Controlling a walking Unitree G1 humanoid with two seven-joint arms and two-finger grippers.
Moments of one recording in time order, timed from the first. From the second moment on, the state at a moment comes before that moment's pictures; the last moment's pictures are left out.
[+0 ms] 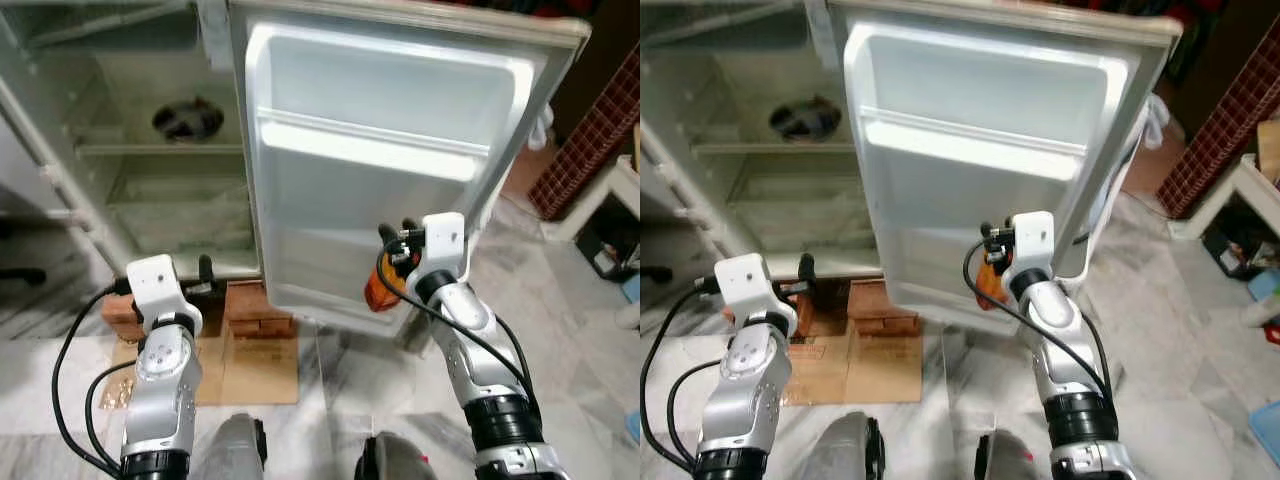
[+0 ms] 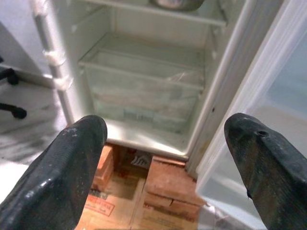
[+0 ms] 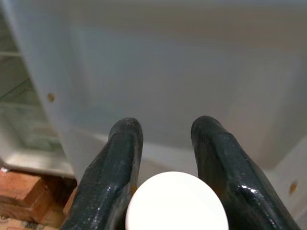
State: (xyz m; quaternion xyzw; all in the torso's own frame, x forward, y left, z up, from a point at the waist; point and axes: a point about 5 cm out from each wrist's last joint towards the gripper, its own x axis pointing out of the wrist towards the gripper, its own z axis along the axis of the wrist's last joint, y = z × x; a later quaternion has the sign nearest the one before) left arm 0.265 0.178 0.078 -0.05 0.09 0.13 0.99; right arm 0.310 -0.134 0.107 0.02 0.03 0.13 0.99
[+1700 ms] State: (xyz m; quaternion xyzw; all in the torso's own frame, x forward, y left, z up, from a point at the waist) left arm 0.270 0.170 0.081 -0.07 0.09 0.11 0.99; right arm 0.310 -0.133 0.111 0.00 0.01 0.15 0.99
